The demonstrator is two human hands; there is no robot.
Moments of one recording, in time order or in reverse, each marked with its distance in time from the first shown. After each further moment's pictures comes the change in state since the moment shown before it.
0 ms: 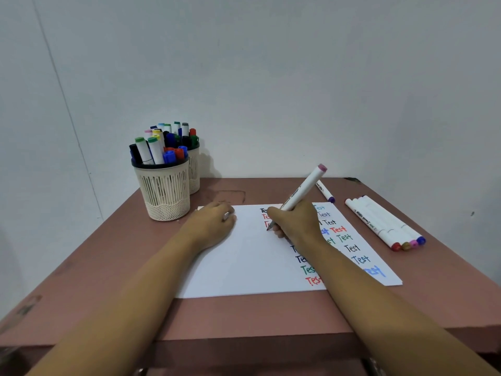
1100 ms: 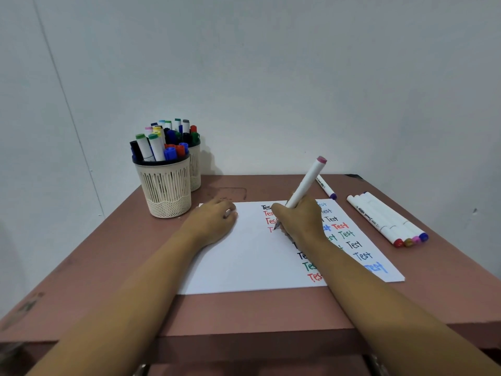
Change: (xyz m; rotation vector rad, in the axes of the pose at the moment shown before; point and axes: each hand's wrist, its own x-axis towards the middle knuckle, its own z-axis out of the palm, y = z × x) left_hand -0.001 0.001 0.000 0.000 -0.014 -0.013; right_hand 0.004 0.007 0.000 -0.154 0.076 -0.045
